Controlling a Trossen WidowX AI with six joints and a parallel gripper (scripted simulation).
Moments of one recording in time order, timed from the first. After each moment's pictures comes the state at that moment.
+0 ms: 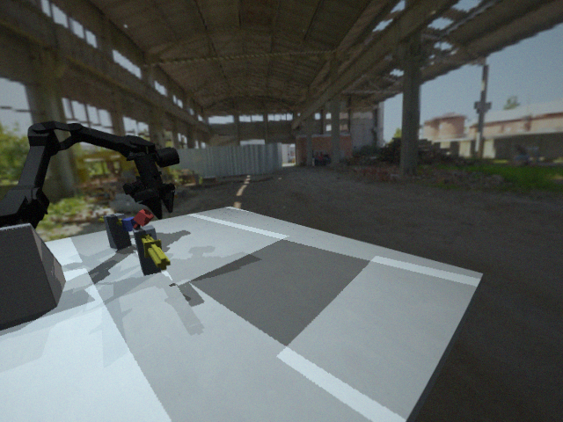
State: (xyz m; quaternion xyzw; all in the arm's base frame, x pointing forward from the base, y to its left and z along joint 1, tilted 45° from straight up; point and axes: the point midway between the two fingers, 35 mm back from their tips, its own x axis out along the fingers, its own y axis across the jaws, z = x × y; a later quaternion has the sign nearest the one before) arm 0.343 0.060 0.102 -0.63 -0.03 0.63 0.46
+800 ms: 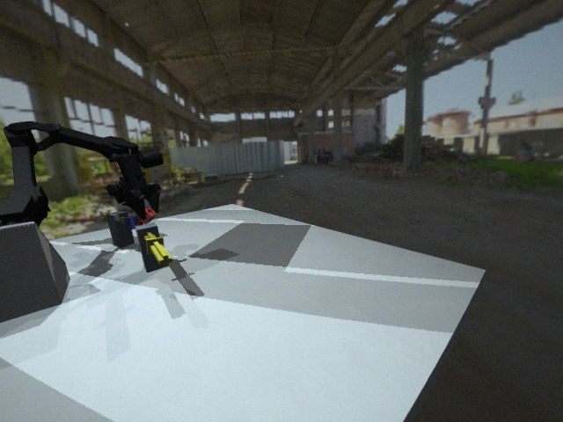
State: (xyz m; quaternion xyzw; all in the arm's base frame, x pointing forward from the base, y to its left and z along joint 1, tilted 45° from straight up) arm 0.293 0.087 0.120 -0.63 -0.03 0.63 0.46
